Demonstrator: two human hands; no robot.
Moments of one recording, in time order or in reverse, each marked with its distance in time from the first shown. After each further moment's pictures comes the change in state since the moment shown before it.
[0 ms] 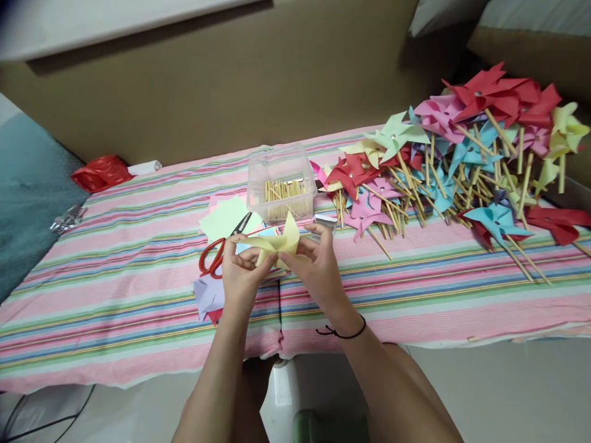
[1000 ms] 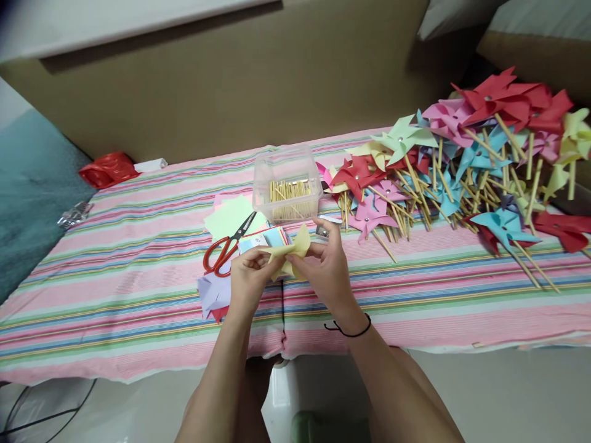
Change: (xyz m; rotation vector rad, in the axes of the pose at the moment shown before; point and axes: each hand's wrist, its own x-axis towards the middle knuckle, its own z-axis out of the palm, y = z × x) left_hand -0.001 -0.001 -0.004 0.118 -0.019 -0.094; right_hand -0.002 0.001 -0.005 -0.169 0.022 -0.064
